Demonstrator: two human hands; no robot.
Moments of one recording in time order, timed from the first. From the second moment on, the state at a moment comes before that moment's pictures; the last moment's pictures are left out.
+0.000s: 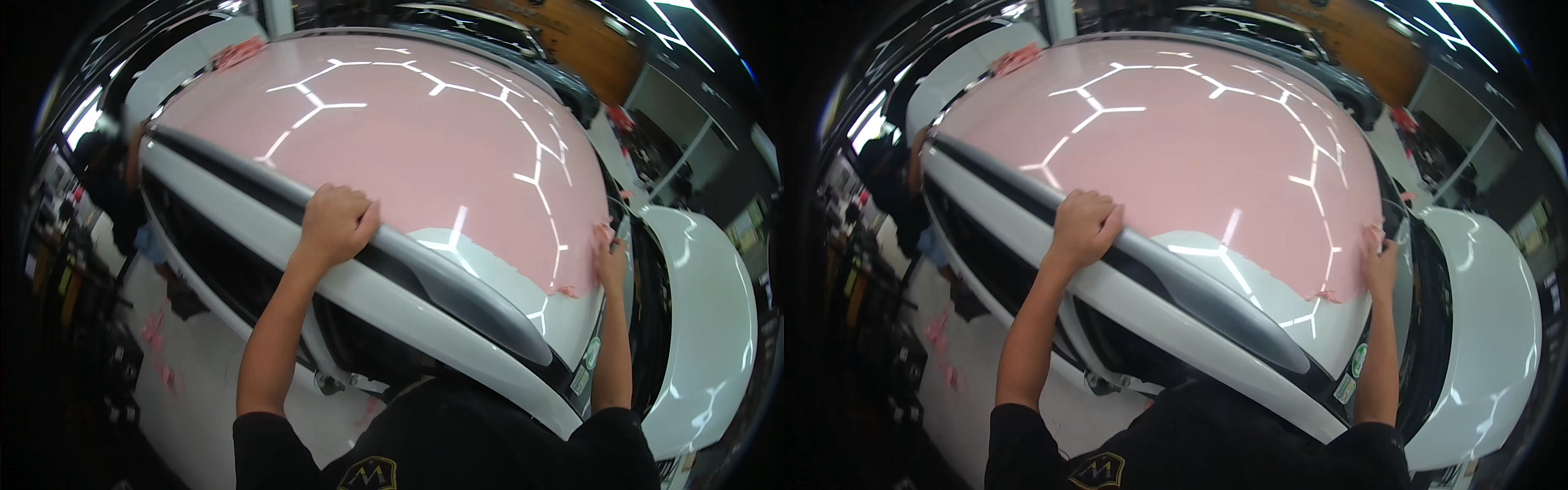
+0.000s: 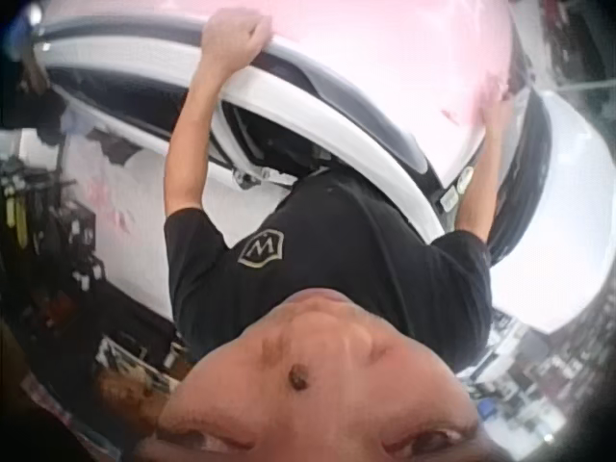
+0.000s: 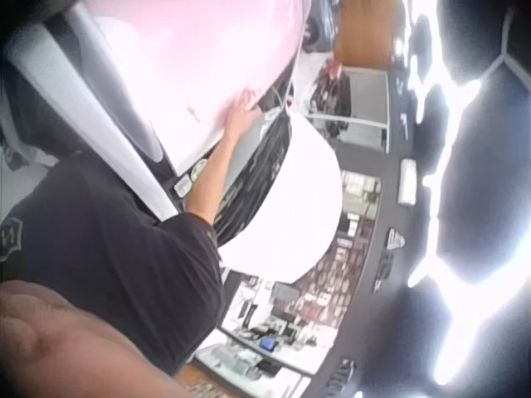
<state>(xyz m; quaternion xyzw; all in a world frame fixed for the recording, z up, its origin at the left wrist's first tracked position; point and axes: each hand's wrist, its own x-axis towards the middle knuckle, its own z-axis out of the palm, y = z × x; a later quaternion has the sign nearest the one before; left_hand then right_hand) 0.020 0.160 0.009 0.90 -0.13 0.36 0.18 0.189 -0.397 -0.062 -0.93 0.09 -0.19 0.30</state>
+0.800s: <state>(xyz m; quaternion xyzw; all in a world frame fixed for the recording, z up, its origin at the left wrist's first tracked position) 0.046 0.164 -0.046 0.86 -0.09 0.48 0.15 0.061 -0.172 -0.006 -0.83 -0.42 0.01 0.37</state>
